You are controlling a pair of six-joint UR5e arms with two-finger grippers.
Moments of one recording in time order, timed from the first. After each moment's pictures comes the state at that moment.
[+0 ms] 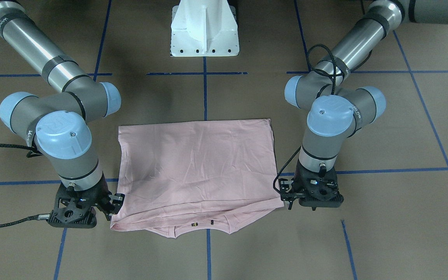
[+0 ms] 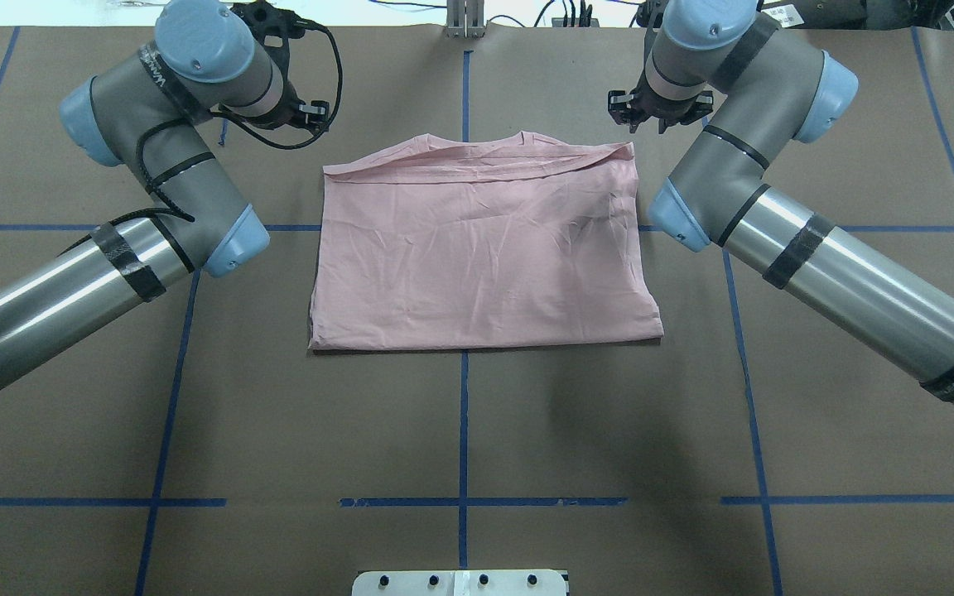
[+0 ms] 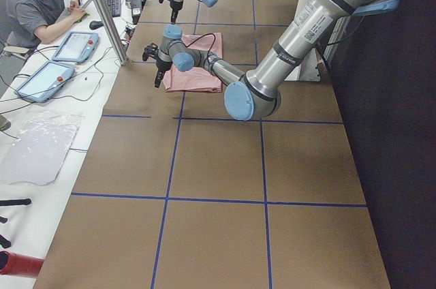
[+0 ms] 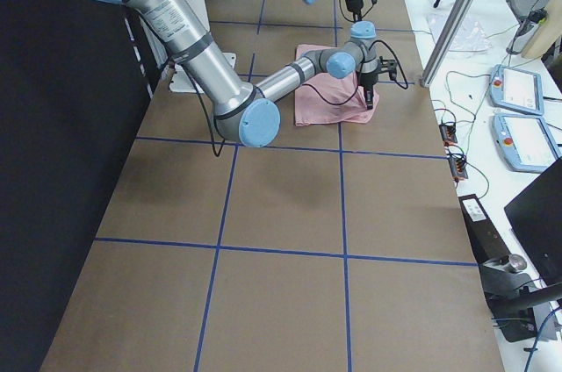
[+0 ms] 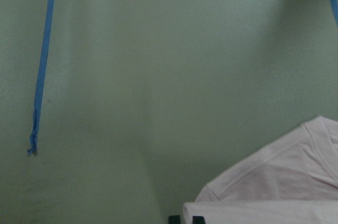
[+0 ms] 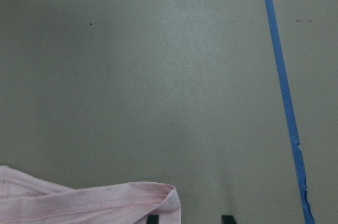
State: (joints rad) left arm -0.85 -2.32 -1.23 -2.00 -1.78 -0.87; right arm 0.89 -0.82 1.22 -1.30 1.84 0.96
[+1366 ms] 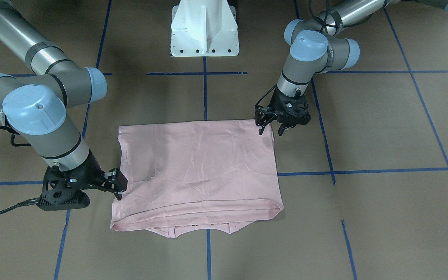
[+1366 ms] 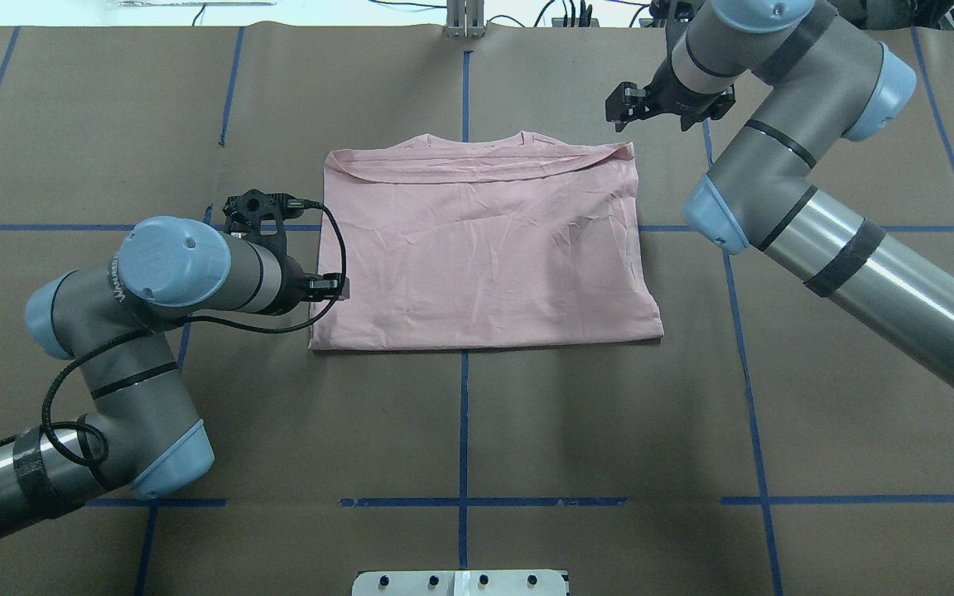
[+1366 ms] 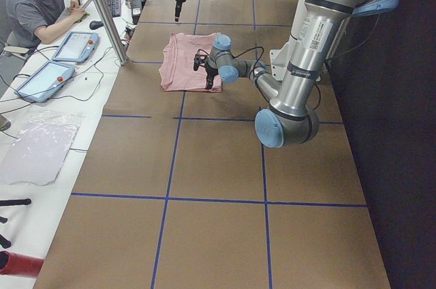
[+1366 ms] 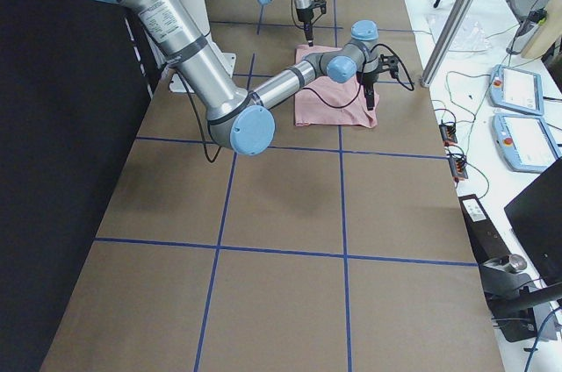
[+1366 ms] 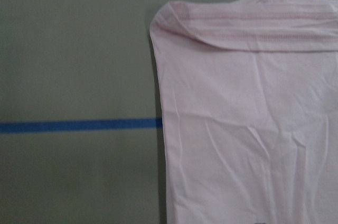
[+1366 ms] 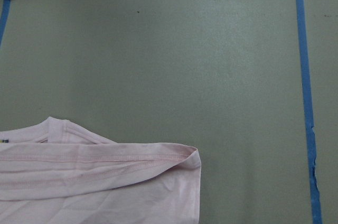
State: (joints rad) left arm -0.56 -1.98 -1.69 -2.02 -1.75 -1.24; right arm 0.92 -0.90 1.39 -1.30 1.97 0.90
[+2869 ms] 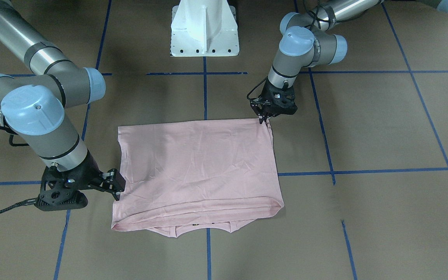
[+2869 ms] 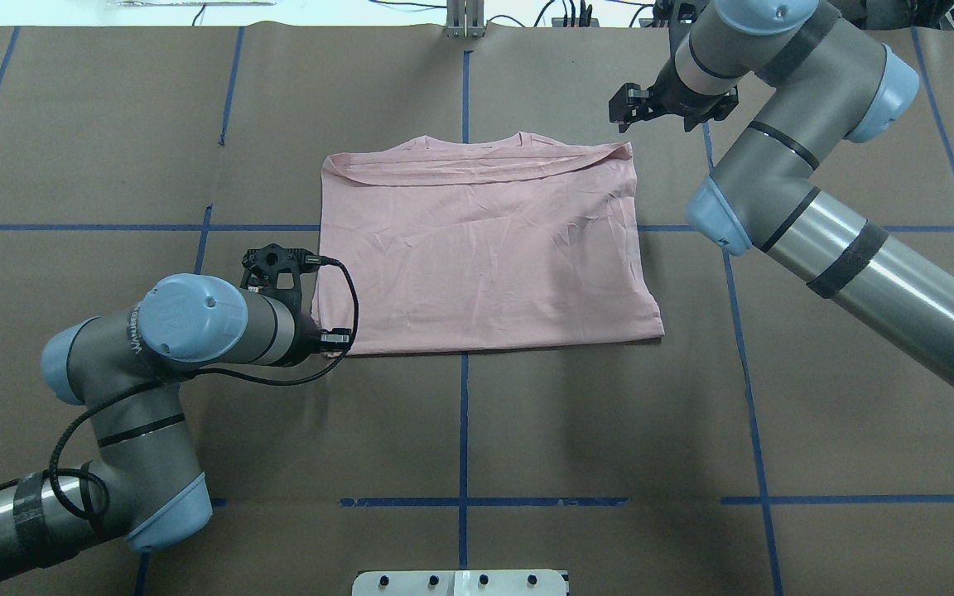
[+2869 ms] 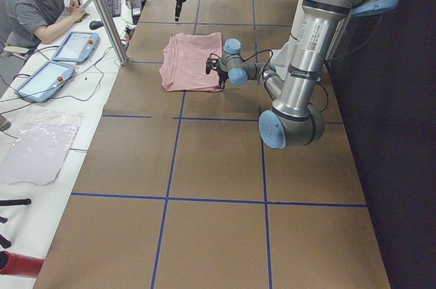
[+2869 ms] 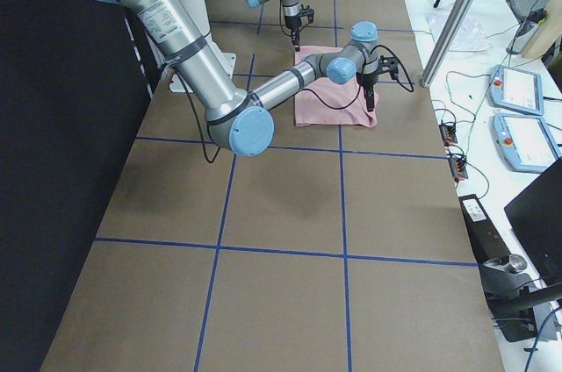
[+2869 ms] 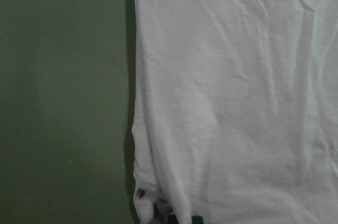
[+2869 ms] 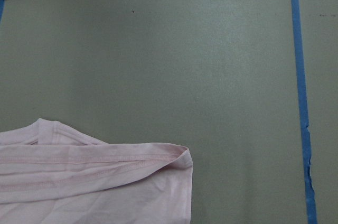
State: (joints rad) left arm -0.47 -1.93 -1.73 -2.02 -1.74 -1.23; right arm 0.92 -0.91 1.39 -1.30 1.96 0.90
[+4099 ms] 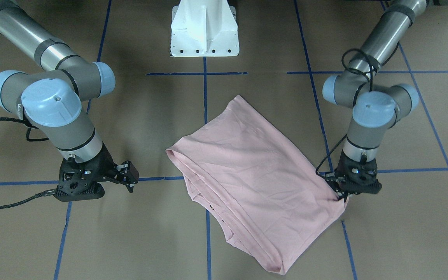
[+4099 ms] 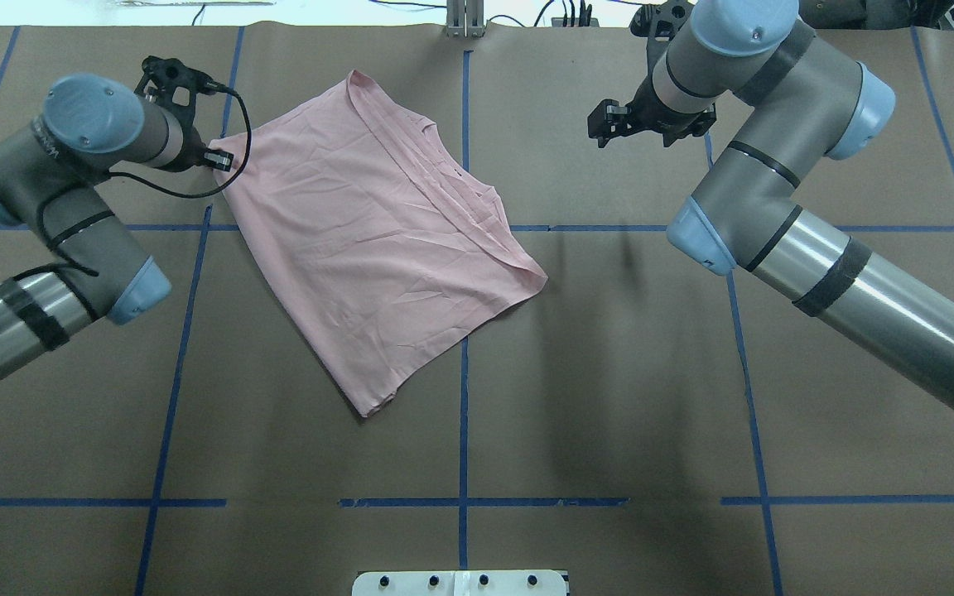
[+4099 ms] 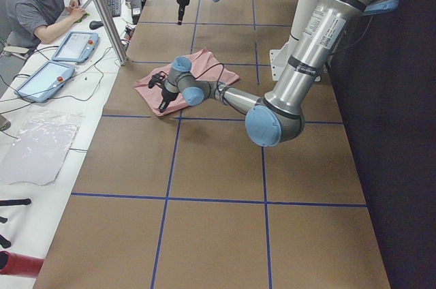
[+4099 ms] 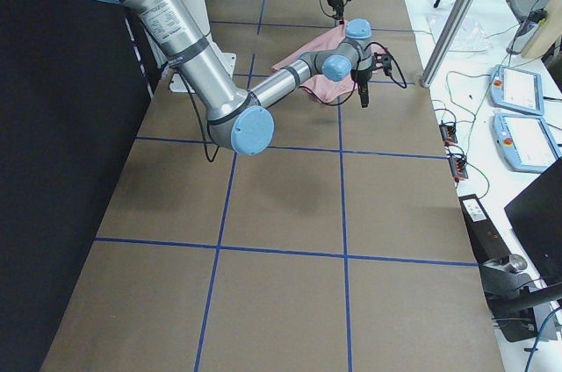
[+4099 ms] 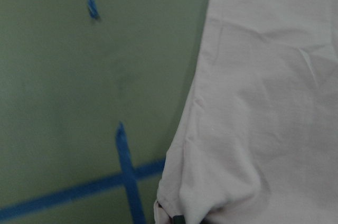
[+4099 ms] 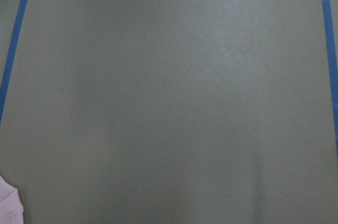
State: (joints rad) left arm -0.89 -2.16 -1.15 -2.23 -1.71 -0.66; right arm 0.87 -0.91 1.42 -1.30 1.95 0.94
